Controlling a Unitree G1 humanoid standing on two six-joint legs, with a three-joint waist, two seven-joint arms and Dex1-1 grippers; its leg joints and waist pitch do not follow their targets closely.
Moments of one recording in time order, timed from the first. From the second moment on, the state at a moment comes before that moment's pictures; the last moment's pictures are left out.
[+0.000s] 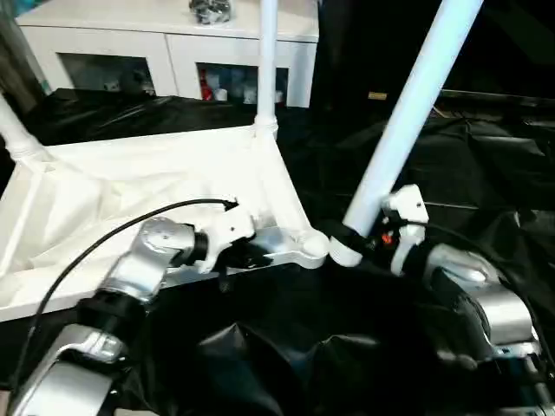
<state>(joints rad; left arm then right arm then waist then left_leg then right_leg) -0.56 0.42 -0.27 0.52 0.04 0.12 -1.17 -0.32 -0.34 0.06 0.07 0.32 0.39 0.71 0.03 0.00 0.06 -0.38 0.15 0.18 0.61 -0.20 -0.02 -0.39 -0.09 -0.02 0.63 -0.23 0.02</state>
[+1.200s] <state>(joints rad) -0.58 0.37 -0.27 0.52 0.03 0.19 -1.13 -0.50 -0.22 0.04 0.47 0.33 0.27 0.80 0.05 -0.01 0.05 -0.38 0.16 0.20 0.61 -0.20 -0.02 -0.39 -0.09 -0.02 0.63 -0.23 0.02</state>
